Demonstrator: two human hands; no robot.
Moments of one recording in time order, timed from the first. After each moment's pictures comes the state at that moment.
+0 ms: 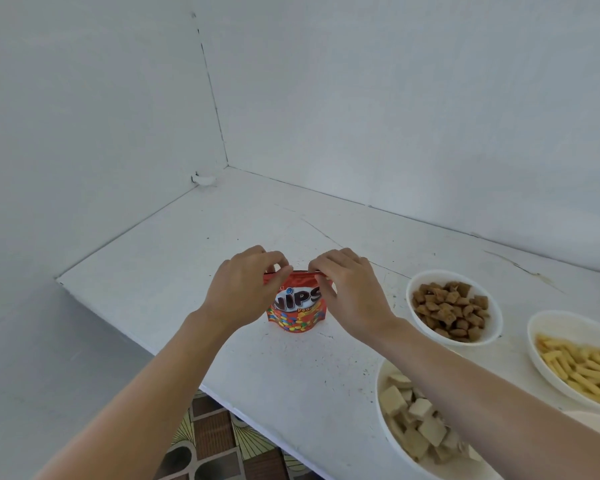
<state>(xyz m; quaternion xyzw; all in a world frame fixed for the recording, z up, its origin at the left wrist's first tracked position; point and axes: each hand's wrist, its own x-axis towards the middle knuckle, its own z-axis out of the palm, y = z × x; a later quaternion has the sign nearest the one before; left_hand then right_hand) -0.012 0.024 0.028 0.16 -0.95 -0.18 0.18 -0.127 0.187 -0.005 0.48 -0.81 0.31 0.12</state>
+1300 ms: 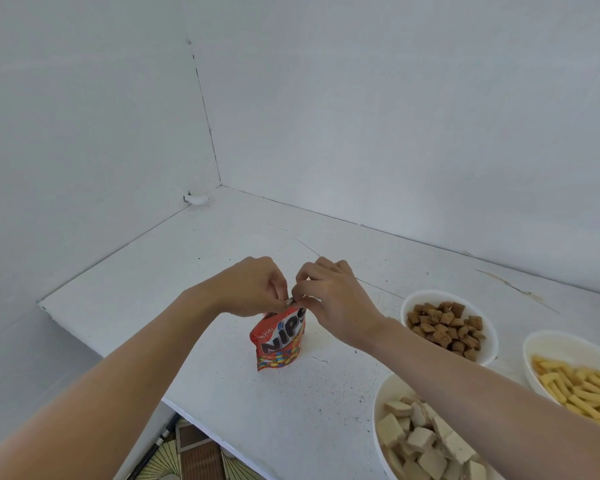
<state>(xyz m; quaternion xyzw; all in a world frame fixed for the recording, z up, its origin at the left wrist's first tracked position) -0.051 0.001 0.063 0.08 -0.96 -0.26 -0.10 -0.149 0.171 0.005 0.59 -0.76 0.25 0.13</state>
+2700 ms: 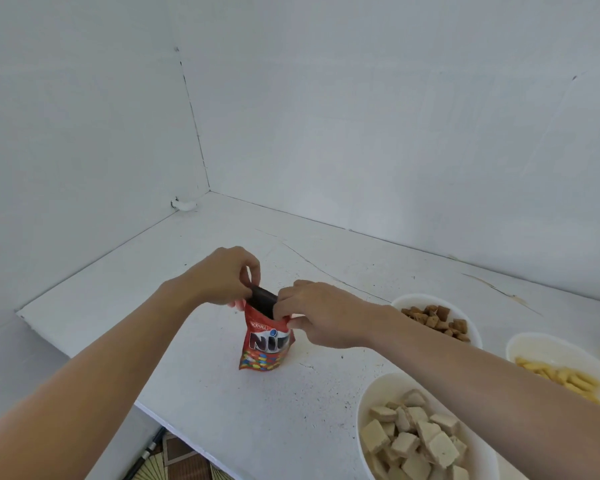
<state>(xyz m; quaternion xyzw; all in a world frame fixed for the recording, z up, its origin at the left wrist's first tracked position) -0.061 -0.015 0.067 0.17 -0.96 -0.23 -0.05 -0.149 0.182 0.037 0.67 -0.73 0.12 -0.08</state>
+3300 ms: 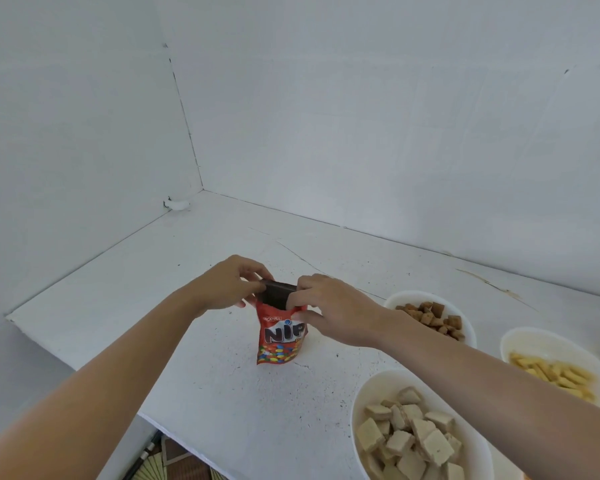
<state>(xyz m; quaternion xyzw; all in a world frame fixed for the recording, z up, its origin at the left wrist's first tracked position) -0.071 -0.009 0.043 0.18 -0.91 -0.38 -0.04 -0.164 0.202 0.027 0.60 -0.77 0.18 -0.07</state>
